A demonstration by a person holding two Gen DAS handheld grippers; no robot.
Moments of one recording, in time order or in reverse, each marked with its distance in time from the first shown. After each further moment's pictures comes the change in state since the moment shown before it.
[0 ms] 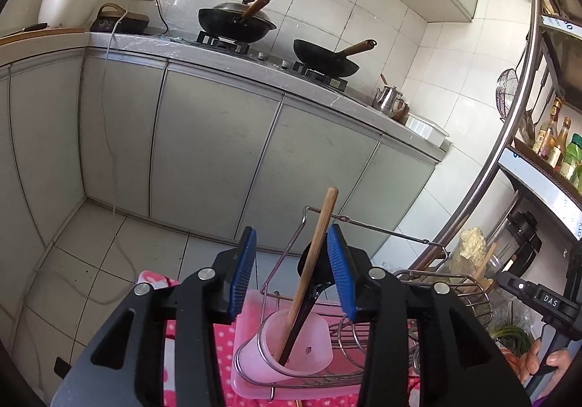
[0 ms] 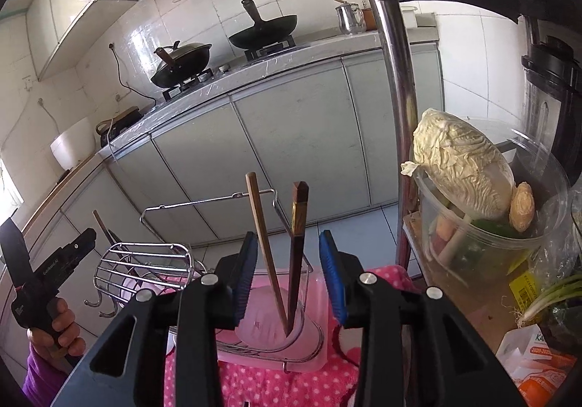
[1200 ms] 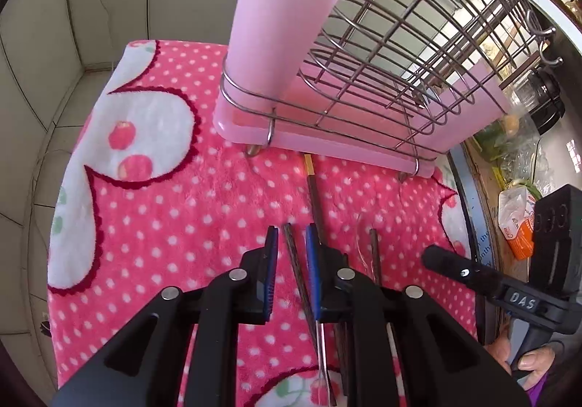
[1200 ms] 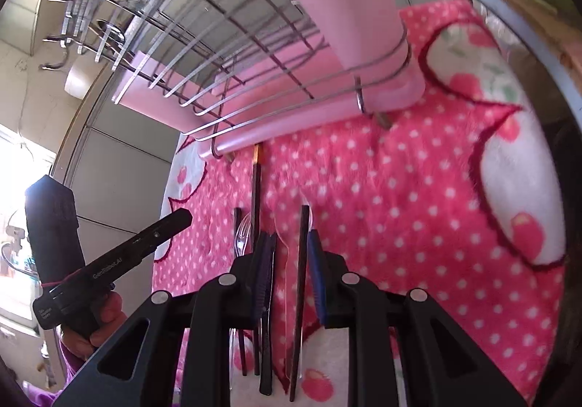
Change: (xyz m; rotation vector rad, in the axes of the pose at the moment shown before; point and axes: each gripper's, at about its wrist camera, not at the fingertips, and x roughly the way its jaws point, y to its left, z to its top) left arm 0.007 0.001 -0.179 0.016 0.633 0.039; right arm 0.061 0.029 -0.209 0.196 0.579 0.227
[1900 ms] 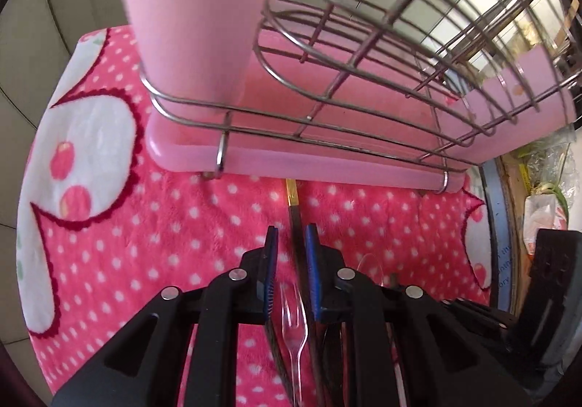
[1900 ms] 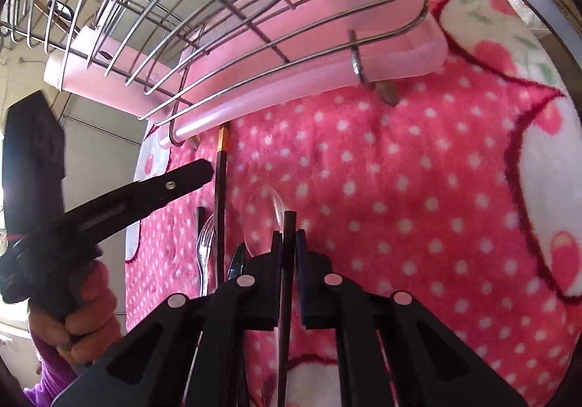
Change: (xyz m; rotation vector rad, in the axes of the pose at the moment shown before) left arm 0.077 -0.025 0.042 0.024 0.130 0.066; right arm 0.054 -0.012 0.008 0.002 0.068 -0.054
